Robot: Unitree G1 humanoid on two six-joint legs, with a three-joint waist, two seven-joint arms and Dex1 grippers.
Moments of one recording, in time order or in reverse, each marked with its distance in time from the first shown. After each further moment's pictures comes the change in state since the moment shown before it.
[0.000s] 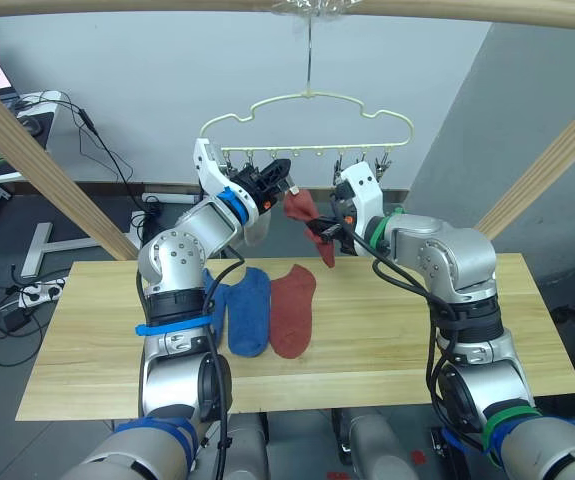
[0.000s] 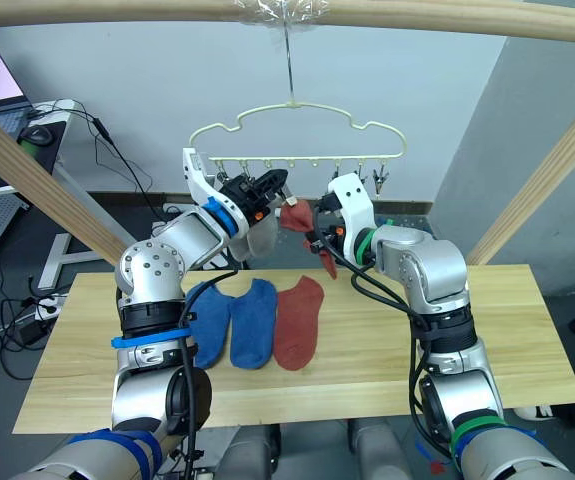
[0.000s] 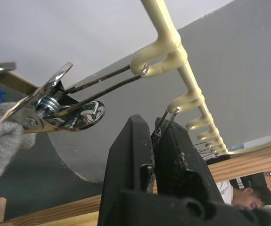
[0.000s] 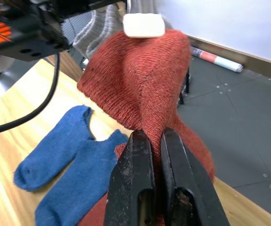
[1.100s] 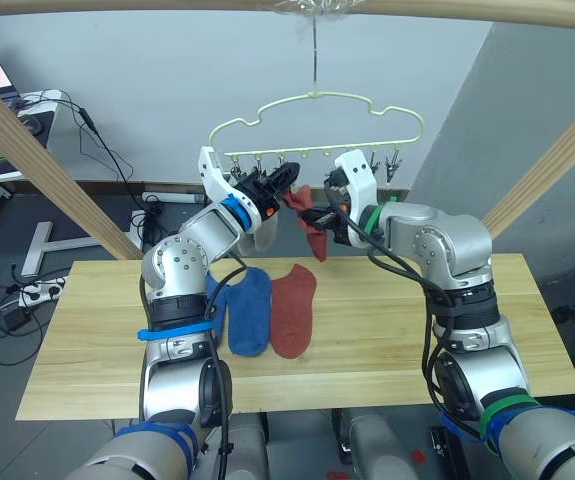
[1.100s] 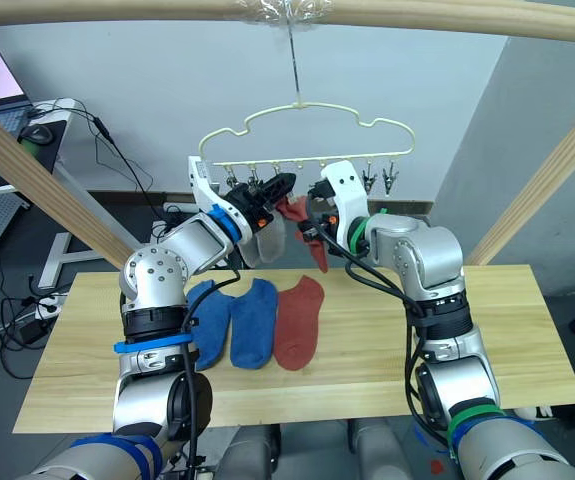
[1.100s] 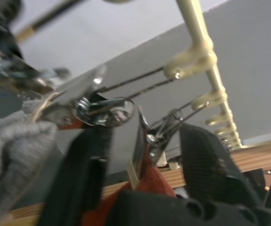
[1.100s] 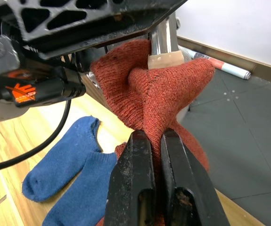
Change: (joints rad) left arm 0.028 -0.011 -0.015 -0.010 -0.039 0.024 -0.003; right arm -0.066 0.012 -0.001 0.071 0.030 -0.023 -0.021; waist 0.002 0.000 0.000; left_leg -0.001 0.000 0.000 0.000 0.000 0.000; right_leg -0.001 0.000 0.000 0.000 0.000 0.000
